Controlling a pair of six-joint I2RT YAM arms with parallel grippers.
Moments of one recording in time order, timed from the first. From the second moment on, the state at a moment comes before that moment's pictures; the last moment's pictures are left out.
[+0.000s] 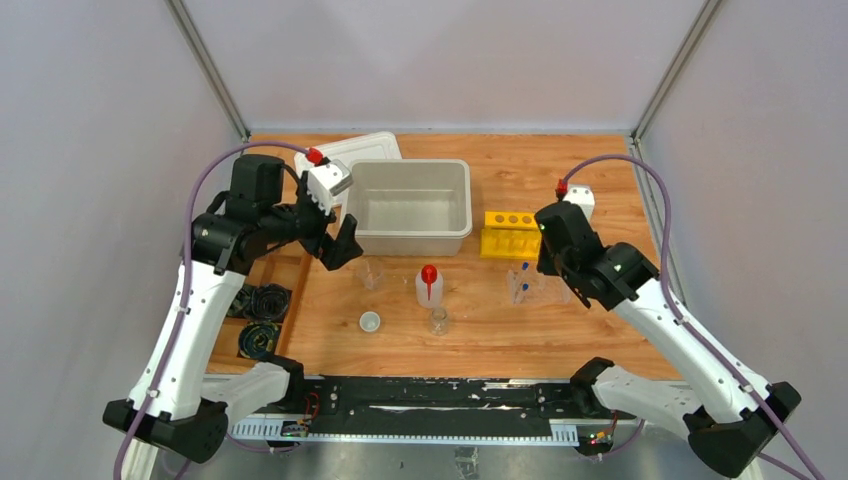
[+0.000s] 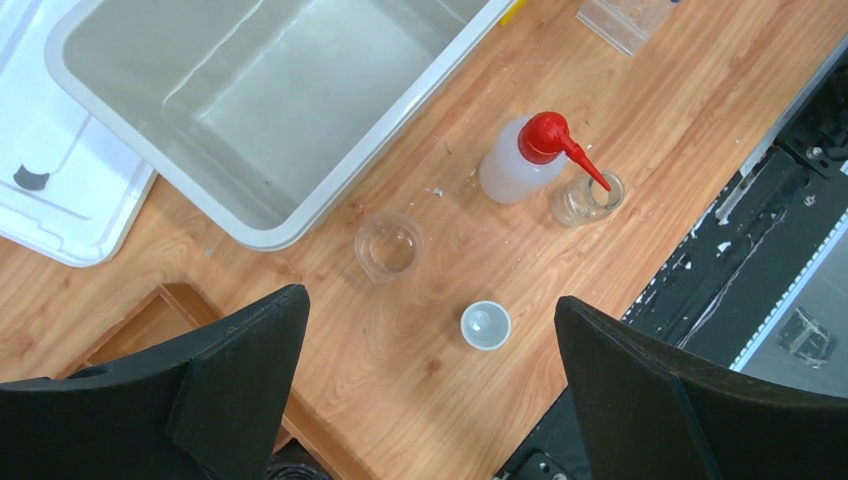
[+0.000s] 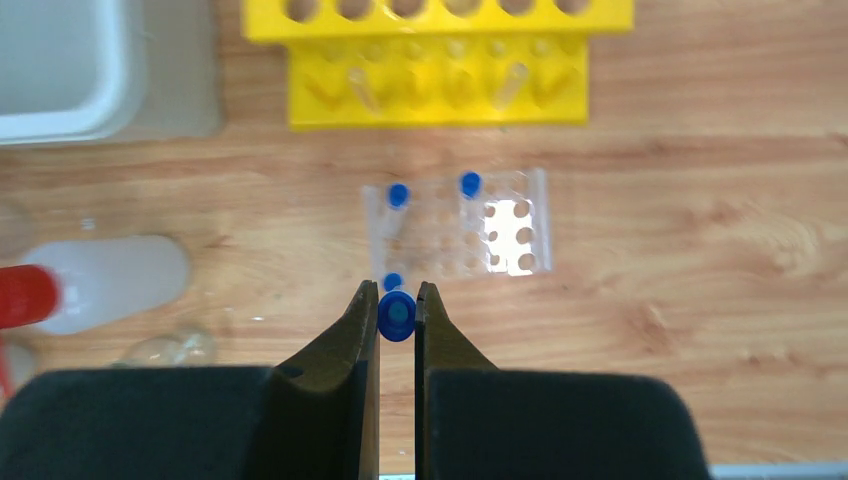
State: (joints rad) left arm -0.28 1.05 1.38 -1.03 0.51 0.33; right arm 0.65 0.98 1.12 -0.92 0.45 0.52
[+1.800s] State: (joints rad) left arm -0.28 1.04 1.38 -1.03 0.47 0.33; right arm 0.61 1.05 0.60 -0.58 0.67 0.69
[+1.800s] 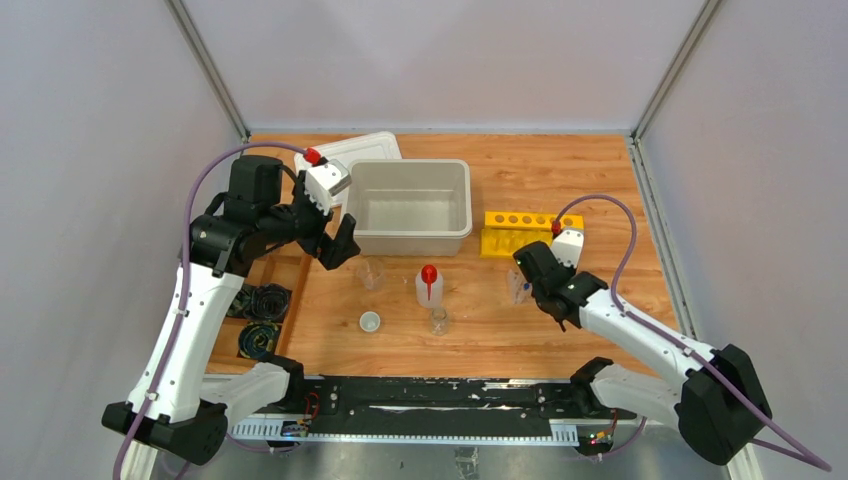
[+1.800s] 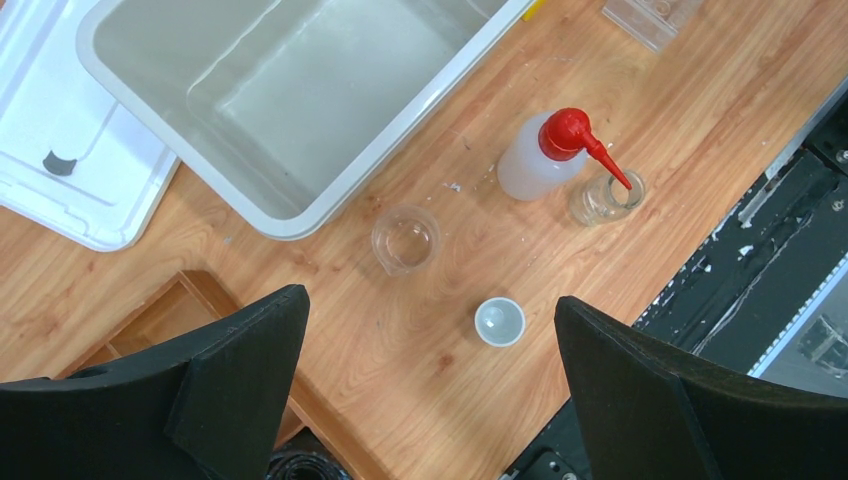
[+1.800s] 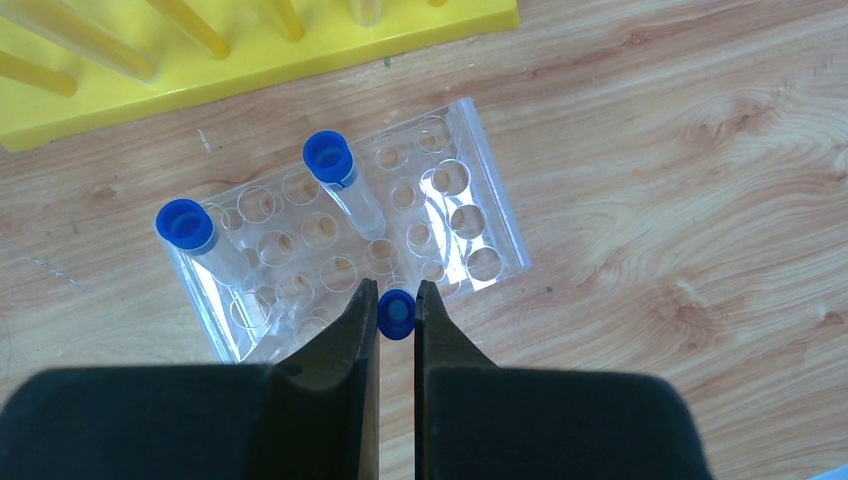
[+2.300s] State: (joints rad) left arm -0.28 1.04 1.38 -1.03 0.46 0.33; right arm 0.61 1.02 0.55 -0.53 0.65 0.73
